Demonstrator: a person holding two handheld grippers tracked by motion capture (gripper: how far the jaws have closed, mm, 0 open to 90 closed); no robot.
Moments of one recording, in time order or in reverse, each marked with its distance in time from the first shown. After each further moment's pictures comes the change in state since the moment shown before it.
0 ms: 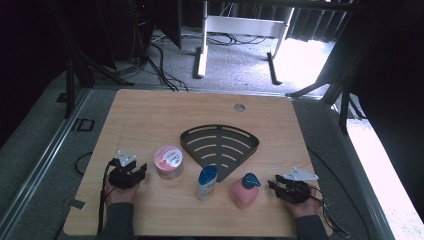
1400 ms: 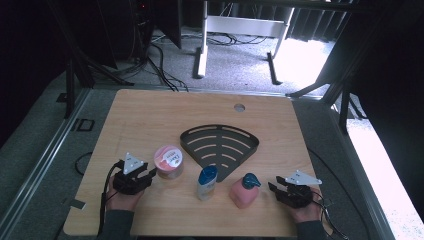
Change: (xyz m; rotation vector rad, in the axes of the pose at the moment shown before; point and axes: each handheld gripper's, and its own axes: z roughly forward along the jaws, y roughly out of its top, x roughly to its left) left arm -0.030 0.012 -0.039 -0.062 -0.163 0.153; right arm 0.016 0.005 -0.020 -0.035 -0.011 -0.007
